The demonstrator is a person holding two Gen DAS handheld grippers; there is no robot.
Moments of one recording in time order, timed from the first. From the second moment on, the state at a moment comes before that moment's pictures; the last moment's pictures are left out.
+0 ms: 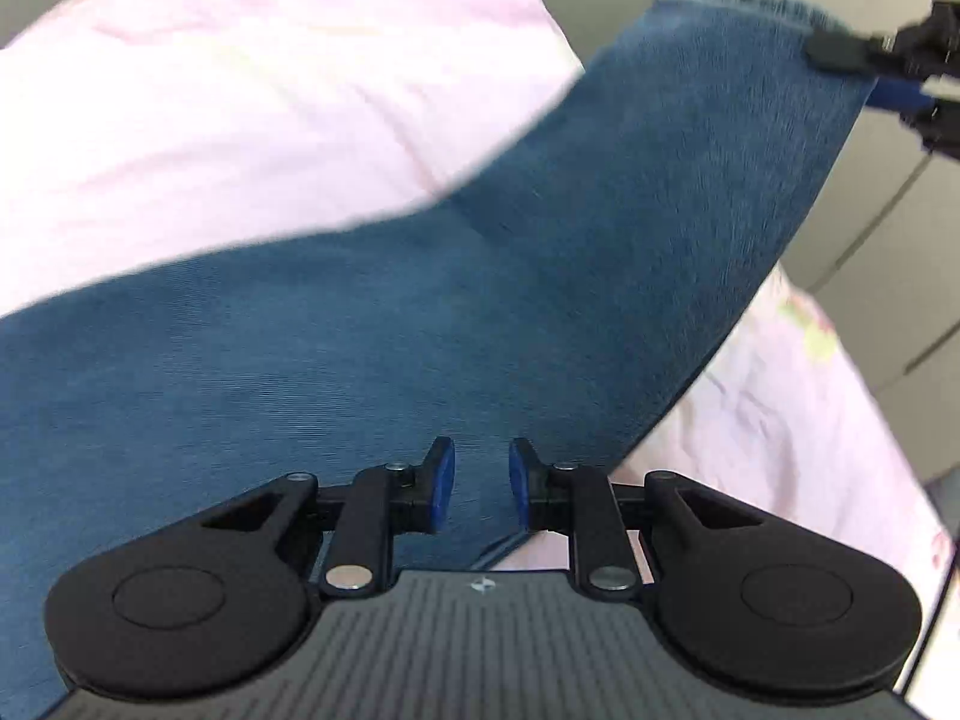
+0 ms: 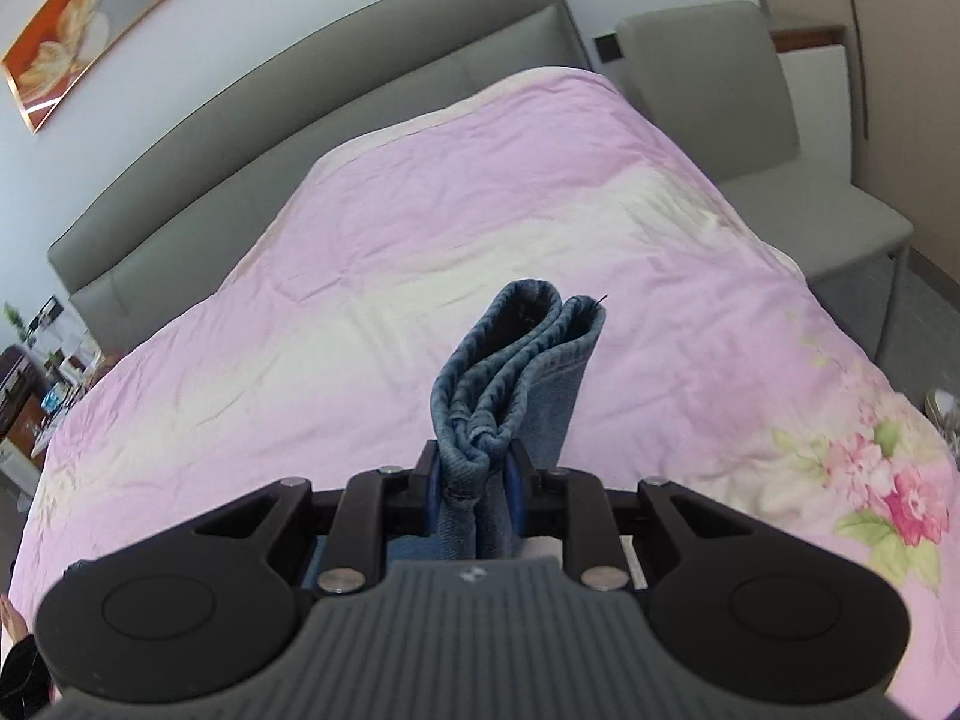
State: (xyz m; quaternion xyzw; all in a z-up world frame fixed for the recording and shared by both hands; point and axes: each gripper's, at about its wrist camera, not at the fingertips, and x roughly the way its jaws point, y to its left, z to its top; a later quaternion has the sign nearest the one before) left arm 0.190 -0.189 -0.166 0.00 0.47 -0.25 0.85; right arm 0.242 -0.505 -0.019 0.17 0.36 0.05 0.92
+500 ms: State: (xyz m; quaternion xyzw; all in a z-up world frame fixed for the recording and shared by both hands) left arm 0.131 0.040 -0.125 -0.09 0.43 -0.13 0.89; right arm 0.257 -0.271 -0.077 0.09 0.43 0.20 0.87
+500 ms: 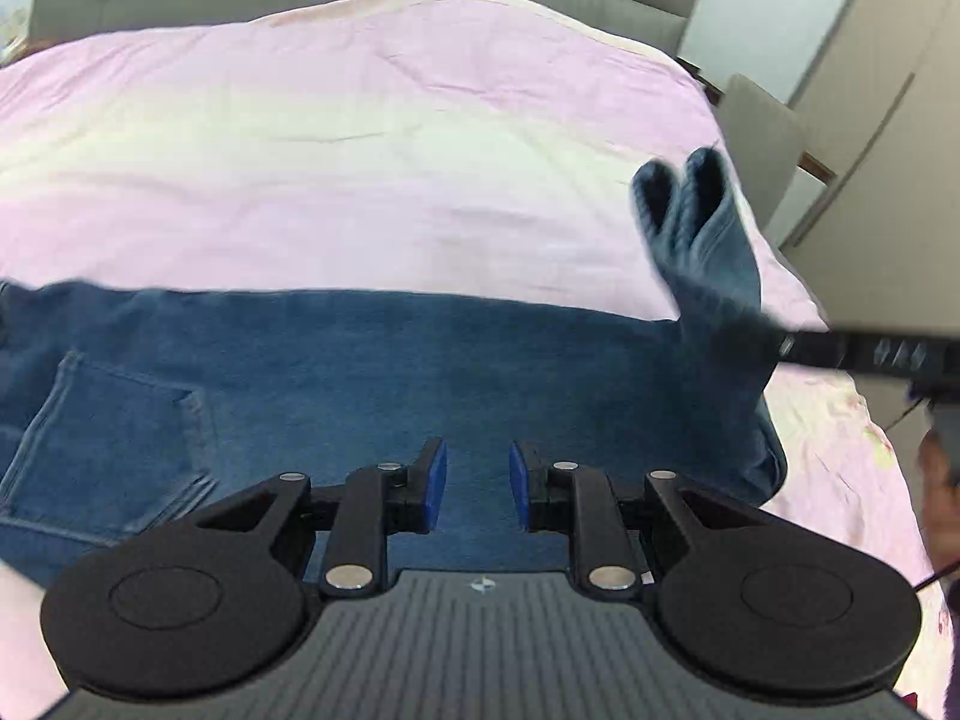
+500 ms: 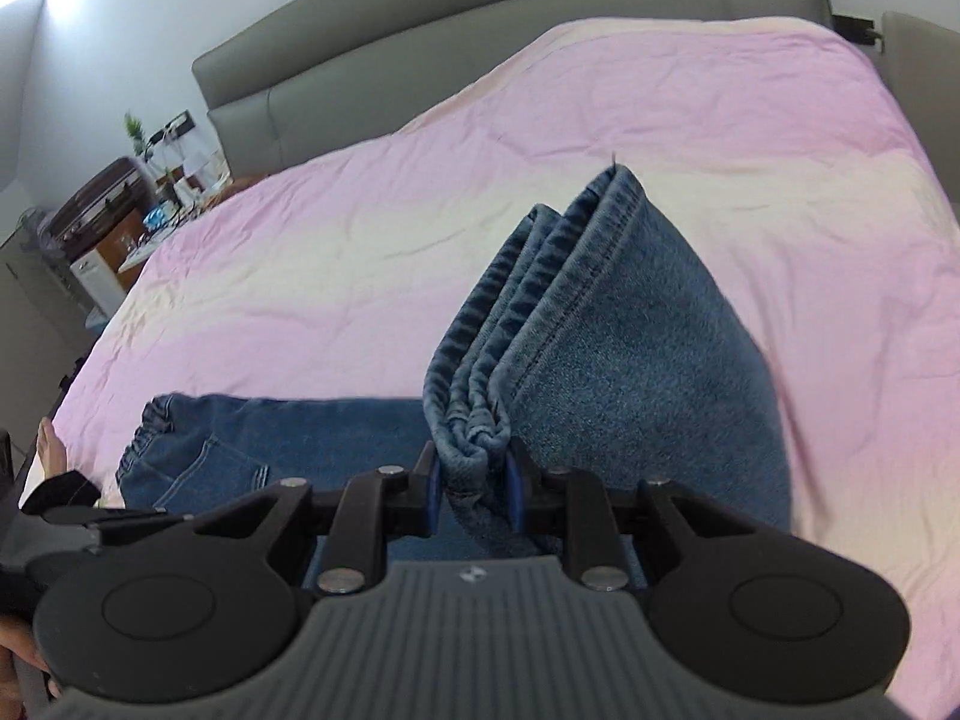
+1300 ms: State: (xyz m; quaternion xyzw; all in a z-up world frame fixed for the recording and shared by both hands) left arm 0.139 0.058 -0.161 -0.15 0.46 -0.13 0.86; right arm 0.249 -0.195 -0.192 0.03 0.54 0.22 0.81
